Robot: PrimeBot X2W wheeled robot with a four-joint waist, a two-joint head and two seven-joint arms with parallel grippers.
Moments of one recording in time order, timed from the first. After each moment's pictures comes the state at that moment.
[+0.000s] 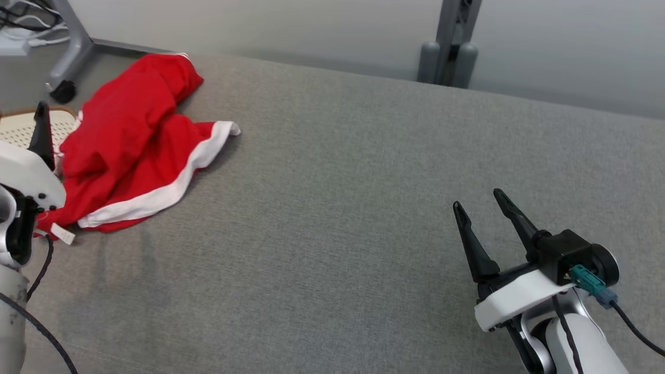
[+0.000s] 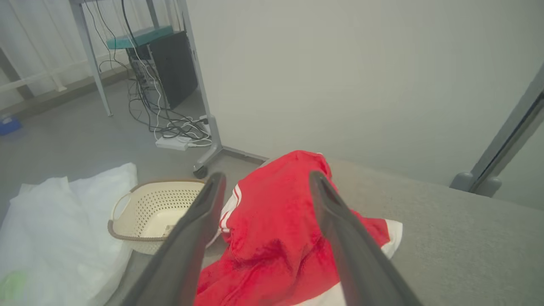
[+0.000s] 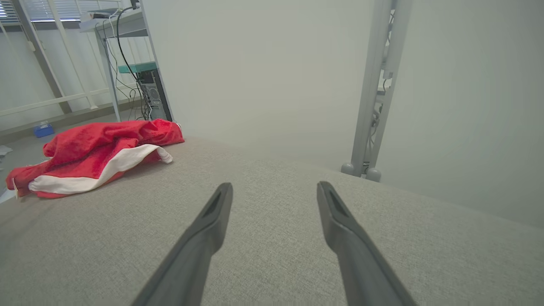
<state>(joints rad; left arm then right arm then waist) -0.62 0.40 -0.02 0.54 -0.42 0.01 0.14 -0.22 -0.06 0.20 0.20 0.12 0.13 -0.14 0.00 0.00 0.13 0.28</state>
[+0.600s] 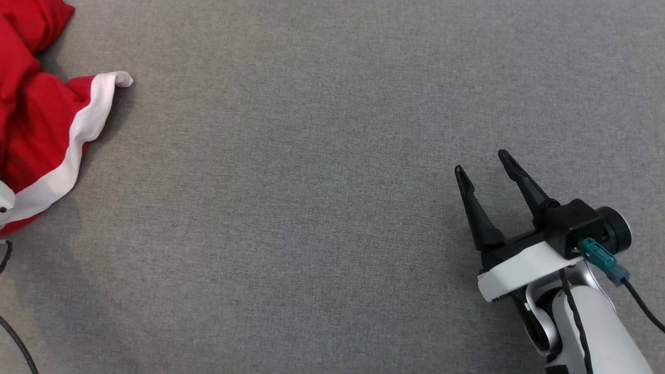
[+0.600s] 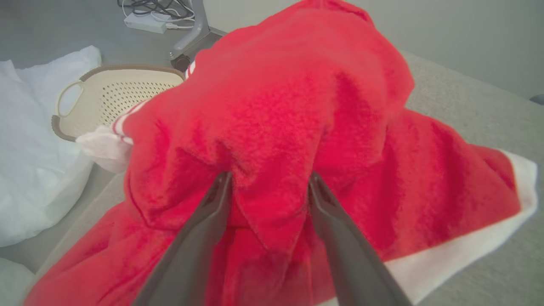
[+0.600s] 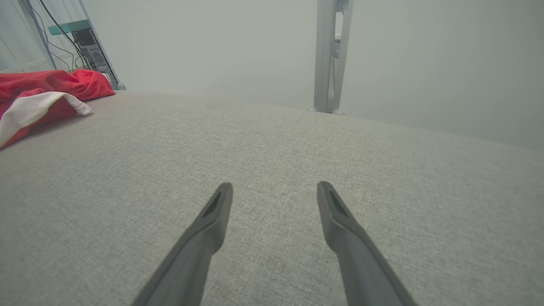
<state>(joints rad) -0.85 0.45 0.03 1.09 -0.51 -0.07 0.09 -0.30 -0.07 0.20 0.13 0.09 0.13 -0.11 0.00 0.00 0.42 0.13</state>
